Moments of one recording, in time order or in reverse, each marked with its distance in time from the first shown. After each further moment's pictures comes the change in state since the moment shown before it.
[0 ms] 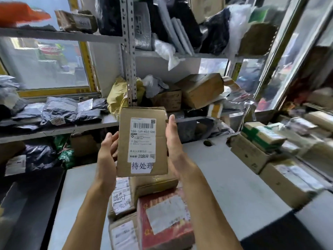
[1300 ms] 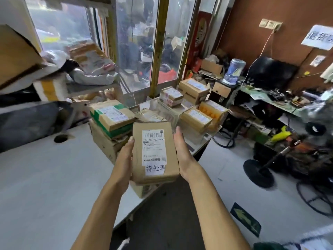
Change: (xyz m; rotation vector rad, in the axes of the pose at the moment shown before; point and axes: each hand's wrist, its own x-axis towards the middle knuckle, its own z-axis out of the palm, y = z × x) left_hand -0.098 -0.298 0.670 0.166 -0.479 -0.424; right_hand -0.157 0.062 -0.732 0.065 0.567 0.257
